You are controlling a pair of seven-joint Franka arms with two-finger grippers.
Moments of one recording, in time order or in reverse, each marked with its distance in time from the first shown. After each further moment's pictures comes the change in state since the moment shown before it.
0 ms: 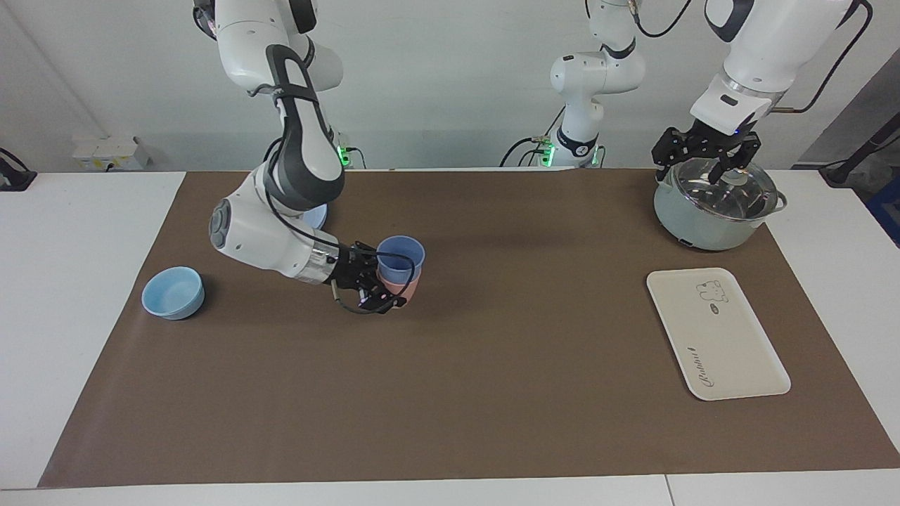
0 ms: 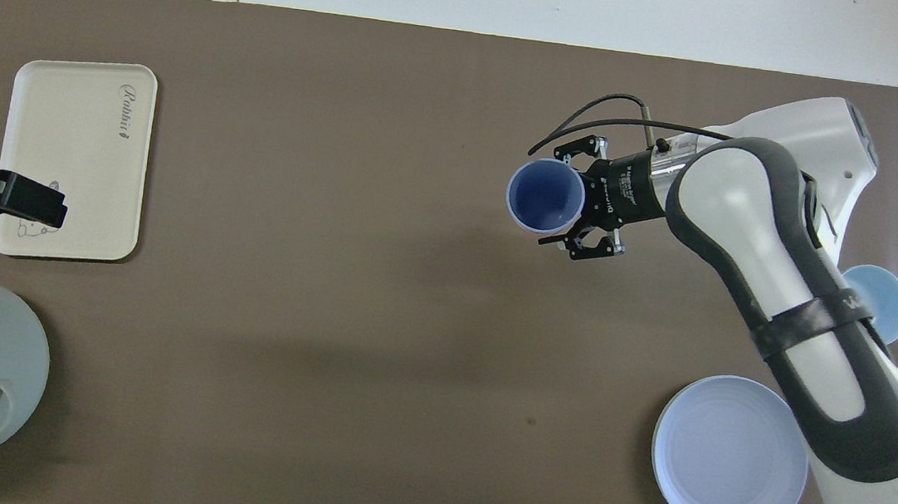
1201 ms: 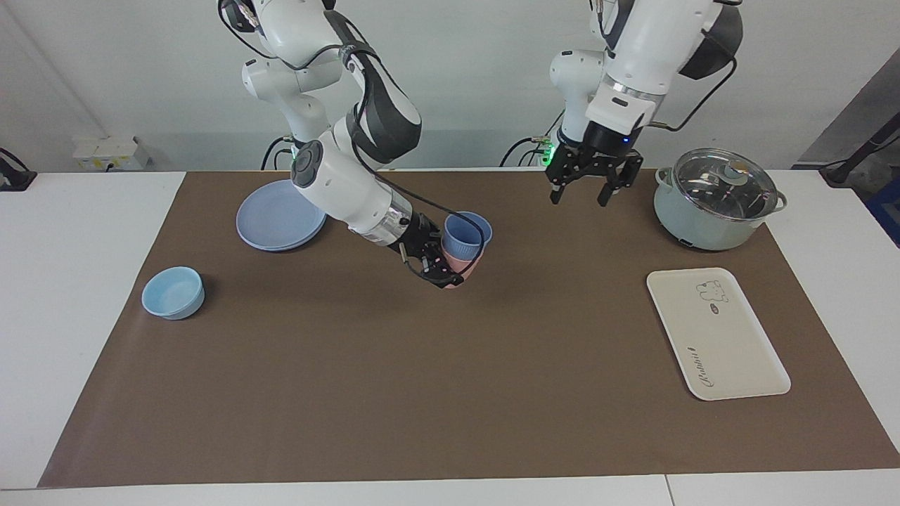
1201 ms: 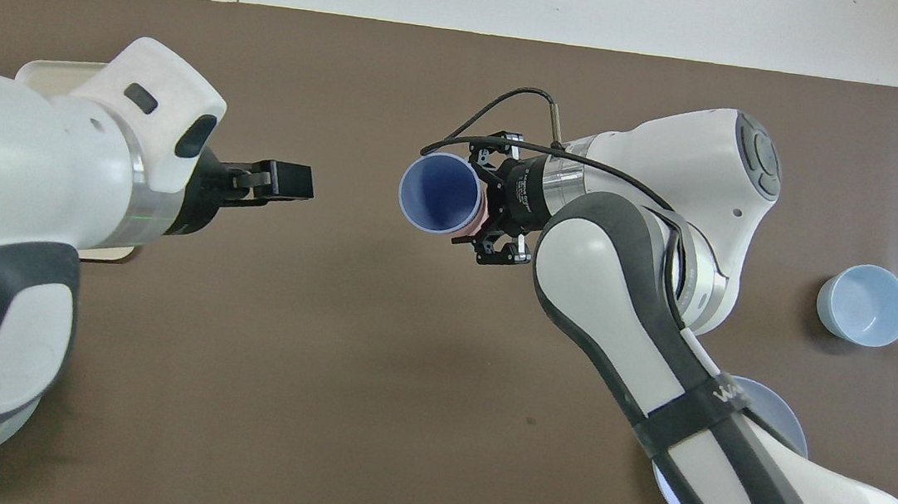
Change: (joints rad) left arm -0.306 -0.022 -0.037 -0.157 -0.160 0.492 -0.587; right arm 0.171 -0.061 -0.004 0.001 -0.074 0.145 0.236
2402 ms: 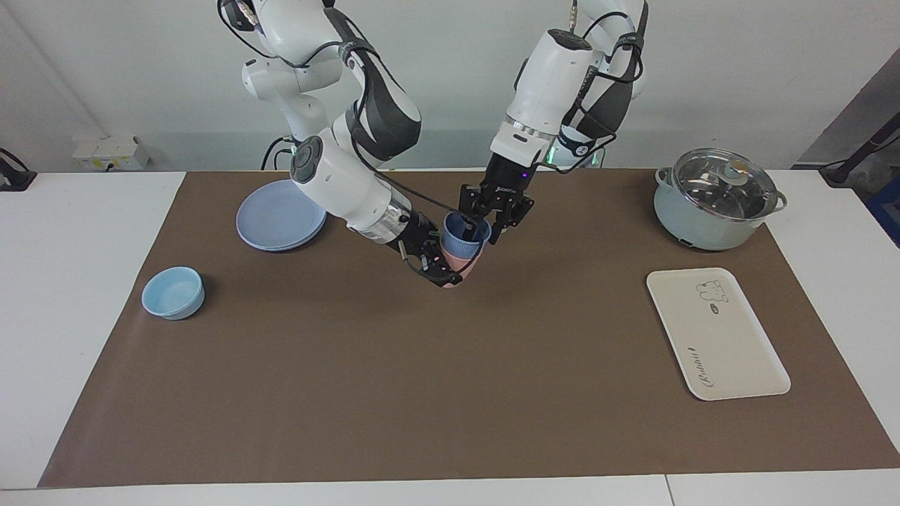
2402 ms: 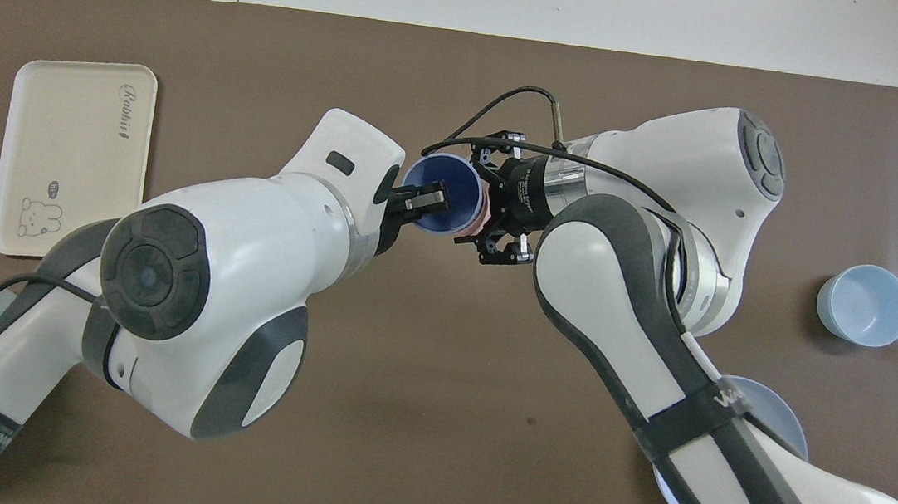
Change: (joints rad) left arm -0.189 0.133 0.010 -0.101 -0.008 0.428 -0.247; right arm 0.000 -0.004 -0.001 0.000 -0.018 0.000 0.000
